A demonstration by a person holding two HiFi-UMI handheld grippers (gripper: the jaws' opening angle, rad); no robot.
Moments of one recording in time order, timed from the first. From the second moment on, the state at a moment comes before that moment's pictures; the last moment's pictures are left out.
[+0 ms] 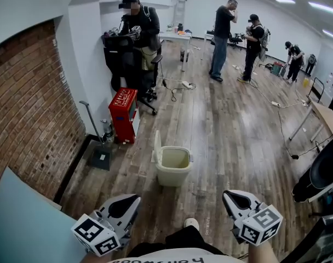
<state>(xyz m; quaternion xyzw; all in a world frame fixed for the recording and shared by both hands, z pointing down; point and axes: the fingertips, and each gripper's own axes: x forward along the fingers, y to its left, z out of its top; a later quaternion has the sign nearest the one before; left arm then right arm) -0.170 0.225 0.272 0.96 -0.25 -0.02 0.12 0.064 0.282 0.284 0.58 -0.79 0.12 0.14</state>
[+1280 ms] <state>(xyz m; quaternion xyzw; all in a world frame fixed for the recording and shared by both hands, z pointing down) -0.176 0.023 0.321 0.90 -0.38 0.02 0.21 0.046 0.025 0.348 0.42 -0.87 0.14 0.23</state>
